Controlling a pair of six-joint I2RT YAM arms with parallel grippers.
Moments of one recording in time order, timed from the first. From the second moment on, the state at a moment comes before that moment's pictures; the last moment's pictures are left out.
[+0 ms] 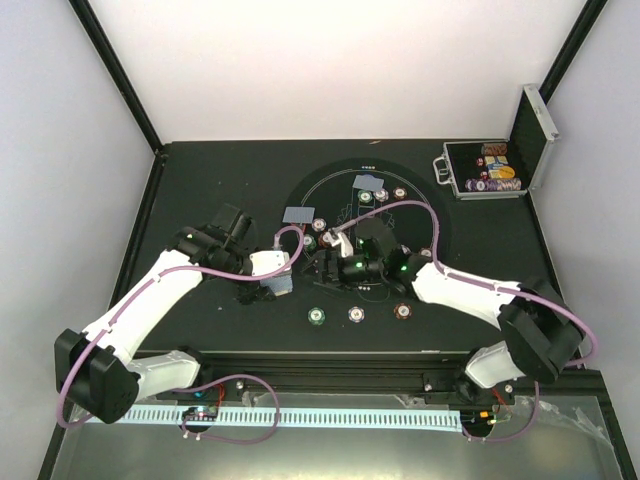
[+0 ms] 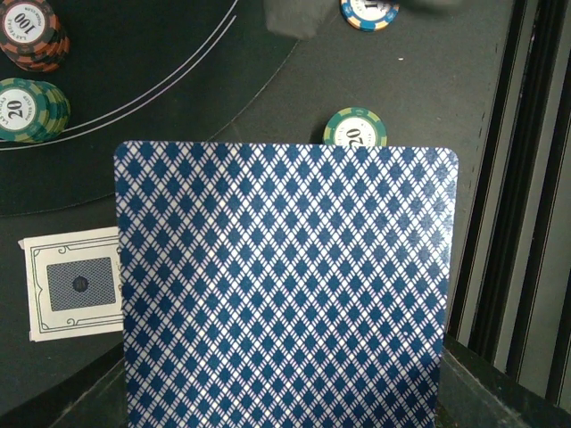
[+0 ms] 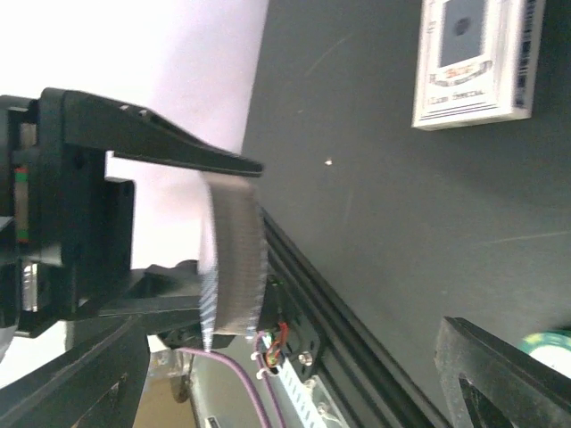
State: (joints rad) left arm -0.44 1.17 0.99 -1.05 0.40 0.80; right arm 0.79 1.45 0.81 0.09 -0.65 0.96
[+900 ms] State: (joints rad) left arm -0.44 1.17 0.99 -1.05 0.39 0.80; right arm 0.90 1.75 0.94 0.32 -0.73 1.09
